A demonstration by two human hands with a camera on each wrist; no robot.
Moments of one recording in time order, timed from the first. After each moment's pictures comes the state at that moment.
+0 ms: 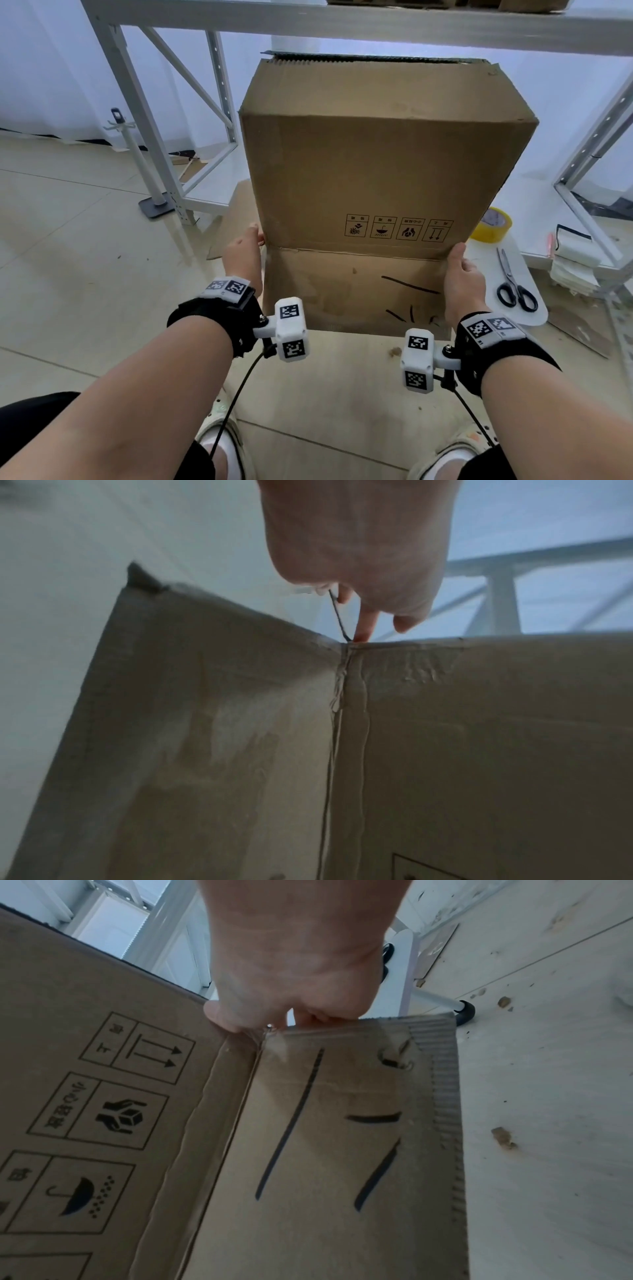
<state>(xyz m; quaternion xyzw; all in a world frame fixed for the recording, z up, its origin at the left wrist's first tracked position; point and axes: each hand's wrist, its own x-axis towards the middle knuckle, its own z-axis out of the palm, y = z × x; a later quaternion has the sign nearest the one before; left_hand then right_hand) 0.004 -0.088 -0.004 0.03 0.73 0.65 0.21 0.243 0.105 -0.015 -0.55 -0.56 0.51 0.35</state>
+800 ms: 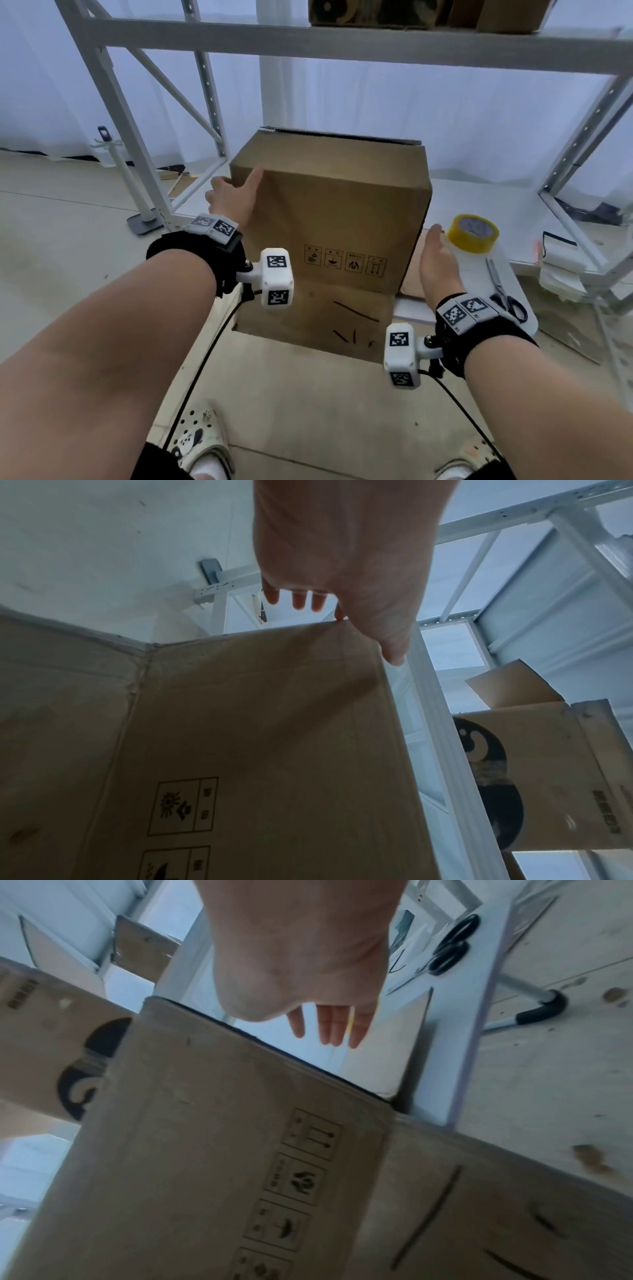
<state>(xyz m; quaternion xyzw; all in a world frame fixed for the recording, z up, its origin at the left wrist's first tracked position) -0.042 -0.043 0.088 0.12 0.83 0.53 0.09 0.206 0.117 0.022 -0.53 -0.62 0.48 0.33</state>
